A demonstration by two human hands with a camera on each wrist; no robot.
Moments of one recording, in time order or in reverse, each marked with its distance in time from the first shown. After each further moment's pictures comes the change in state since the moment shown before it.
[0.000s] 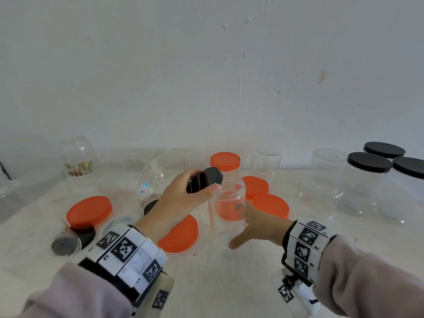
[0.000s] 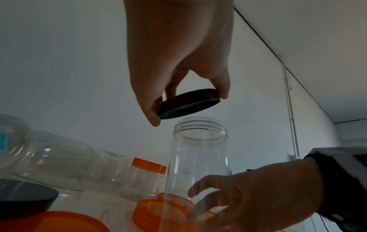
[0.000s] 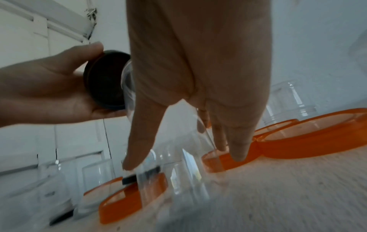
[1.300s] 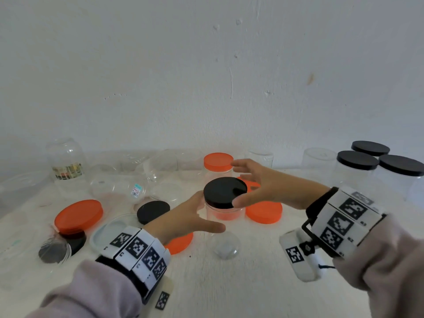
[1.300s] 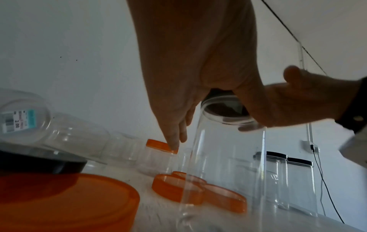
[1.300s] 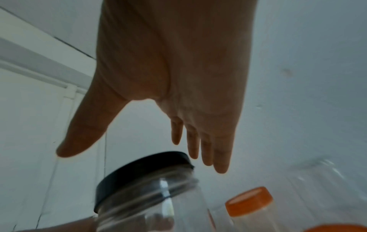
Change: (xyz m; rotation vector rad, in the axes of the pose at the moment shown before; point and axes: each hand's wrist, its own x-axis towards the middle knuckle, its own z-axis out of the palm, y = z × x) left_hand 0.009 -0.034 0.014 0.072 -0.433 -0.180; right_hand -0.044 -0.053 -0.059 0.003 0.024 -0.255
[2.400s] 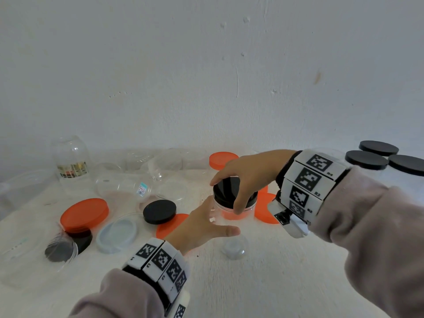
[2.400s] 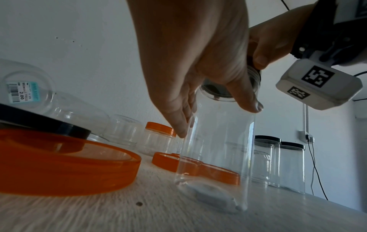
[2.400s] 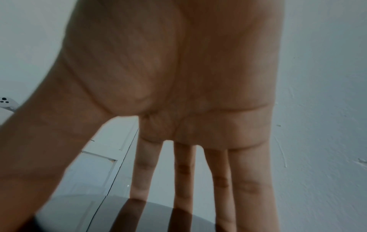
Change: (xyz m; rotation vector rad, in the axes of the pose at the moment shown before) left_hand 0.012 -0.025 0.020 -0.089 0.062 0.088; right_hand 0.035 -0.073 0.011 -0.953 -0.285 0.092
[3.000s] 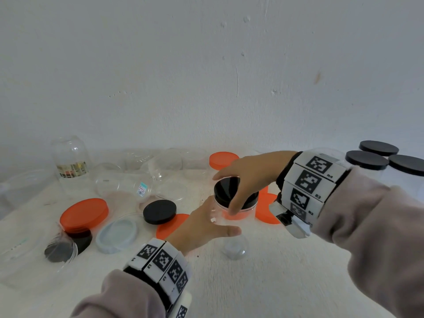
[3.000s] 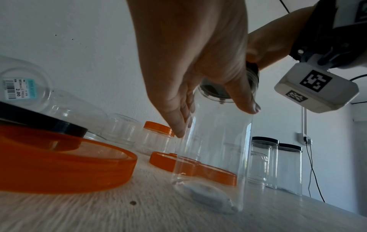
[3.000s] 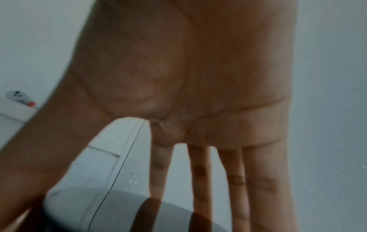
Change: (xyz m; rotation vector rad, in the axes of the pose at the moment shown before) left_hand 0.000 0.000 0.001 -0.019 0.009 0.010; right_hand 0.003 0.003 0.003 0.015 0.007 0.079
